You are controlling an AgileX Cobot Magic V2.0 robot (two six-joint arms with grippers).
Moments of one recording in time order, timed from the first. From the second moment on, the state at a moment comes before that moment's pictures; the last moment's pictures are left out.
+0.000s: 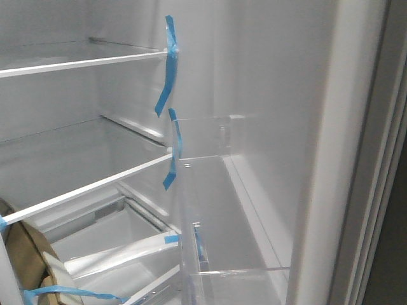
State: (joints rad) left arm -0.02 0.00 0.00 -0.01 -0.02 -0.09; right arm 0.10 0.68 -0.92 -0.14 0.18 0.11
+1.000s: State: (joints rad) left arm -0.02 0.00 0.00 -0.01 -0.02 -0.09; right arm 0.44 0.68 -0.95 -0.14 0.21 0.11
